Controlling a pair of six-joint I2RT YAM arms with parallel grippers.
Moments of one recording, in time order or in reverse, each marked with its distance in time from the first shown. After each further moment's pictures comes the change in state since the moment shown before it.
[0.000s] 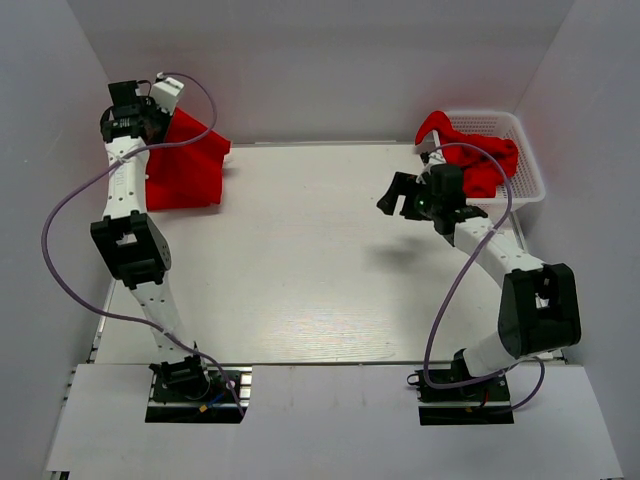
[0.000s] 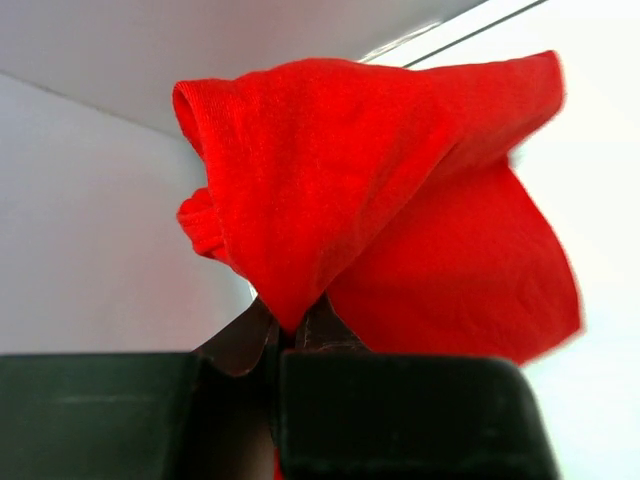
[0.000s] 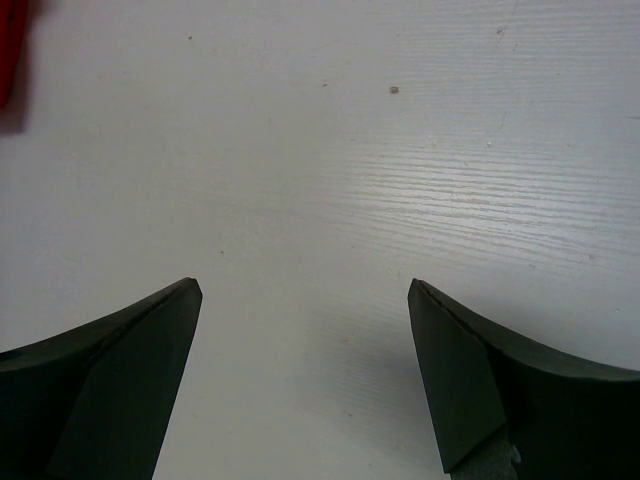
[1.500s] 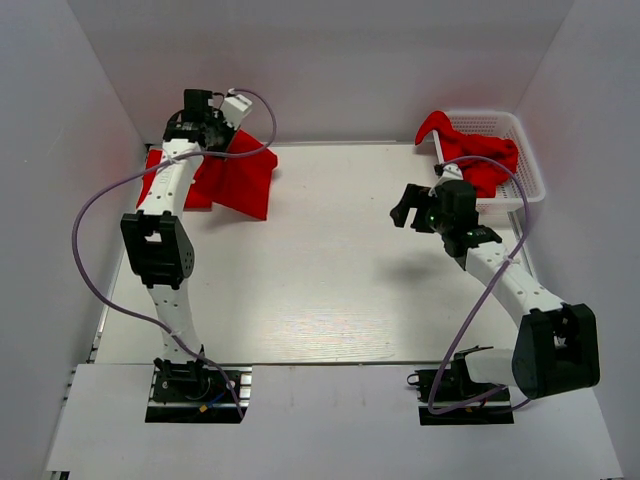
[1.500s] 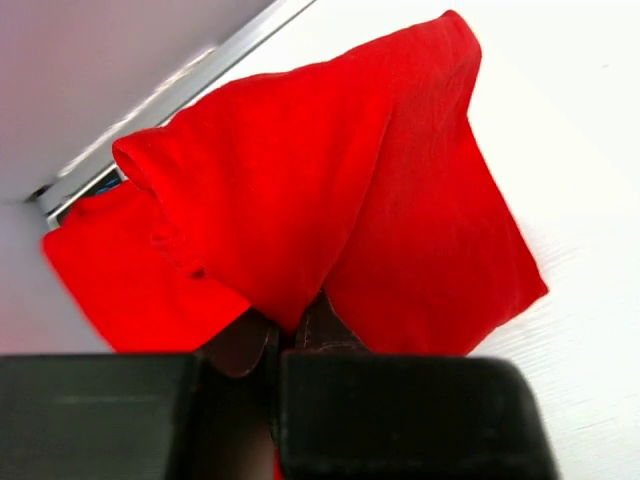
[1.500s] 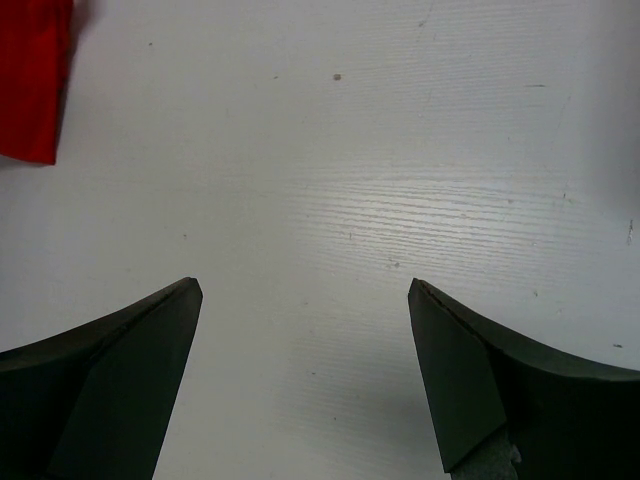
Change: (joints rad) left arm -0.290 -0.016 -0.133 -0.028 -0.084 -0.100; right arm 0.000 -0.214 -0.154 -0.010 0.122 -0.031
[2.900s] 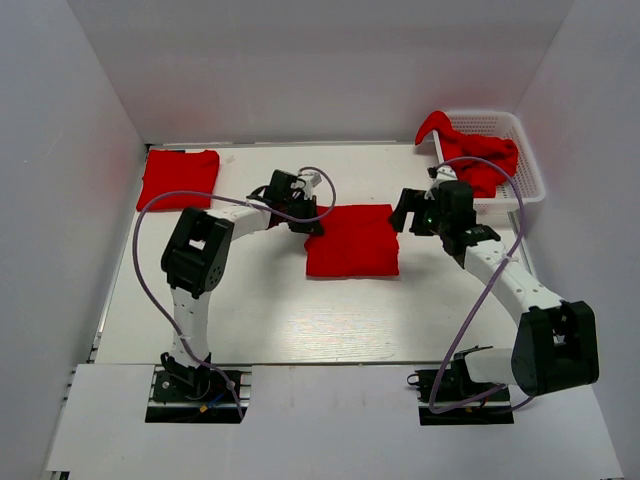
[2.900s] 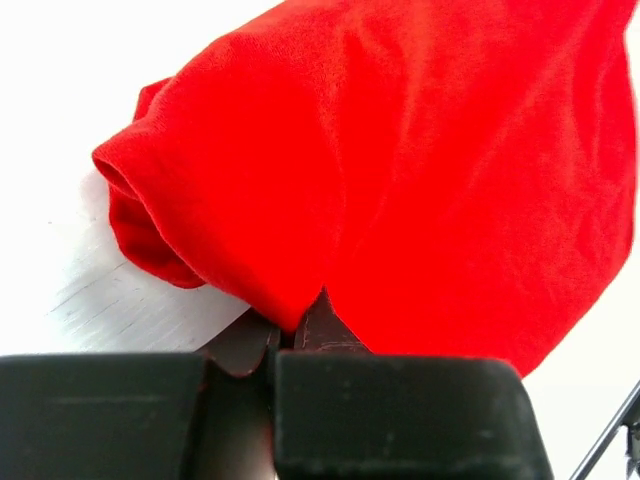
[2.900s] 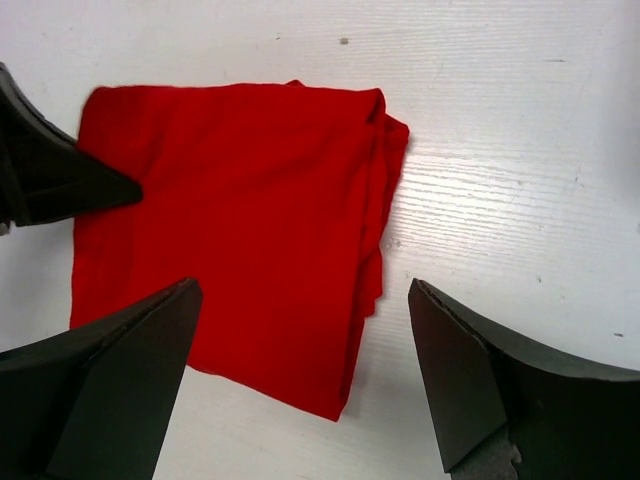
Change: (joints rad) left arm -0.359 0.020 -0.674 0.578 0.354 -0.790; right arm 0.011 0.021 0.021 -0.061 -0.033 -0.049
